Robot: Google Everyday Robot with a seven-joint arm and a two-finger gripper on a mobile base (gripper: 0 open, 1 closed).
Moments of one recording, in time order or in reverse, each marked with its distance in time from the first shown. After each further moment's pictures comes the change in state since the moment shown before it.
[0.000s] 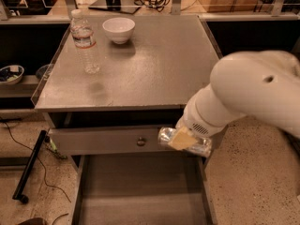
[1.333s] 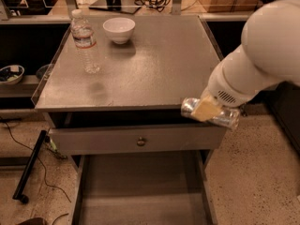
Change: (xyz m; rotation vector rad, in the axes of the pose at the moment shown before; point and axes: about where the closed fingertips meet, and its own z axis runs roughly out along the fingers) arm 0.003 -0.065 -0.080 0.179 0.040 0.048
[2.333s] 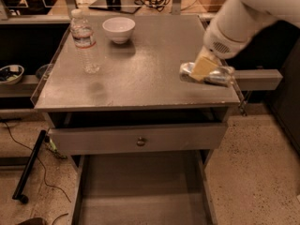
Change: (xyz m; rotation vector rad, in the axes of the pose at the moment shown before) arm -0.046 -0.095 -0.001 0.032 0.002 -0.063
